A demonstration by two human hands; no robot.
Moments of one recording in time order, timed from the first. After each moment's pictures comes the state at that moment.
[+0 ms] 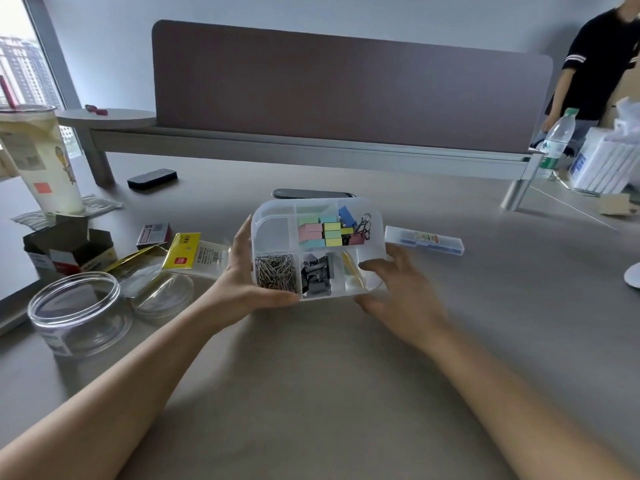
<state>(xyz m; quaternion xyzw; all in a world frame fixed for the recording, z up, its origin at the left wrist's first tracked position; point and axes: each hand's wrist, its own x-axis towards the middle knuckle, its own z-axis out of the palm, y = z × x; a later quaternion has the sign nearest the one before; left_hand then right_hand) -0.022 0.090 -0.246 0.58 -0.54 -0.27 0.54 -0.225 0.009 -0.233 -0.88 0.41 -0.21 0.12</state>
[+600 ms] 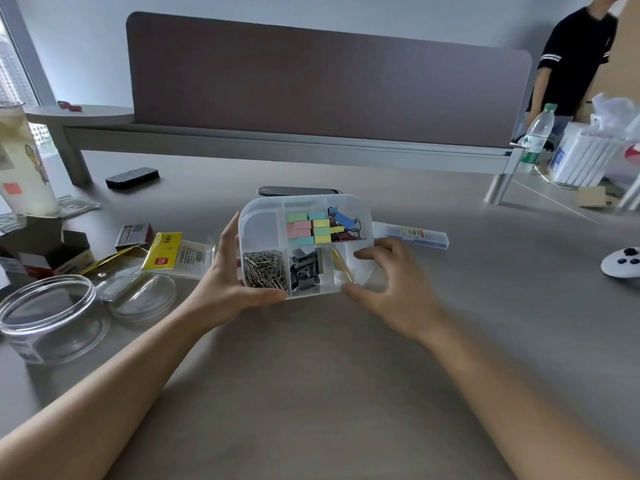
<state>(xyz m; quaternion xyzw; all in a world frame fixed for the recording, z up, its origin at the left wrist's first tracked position) -0.020 0.083 -0.252 0.56 -0.58 -0.22 0.55 -0.234 0.011 -0.228 -0.85 0.40 -0.29 0.19</state>
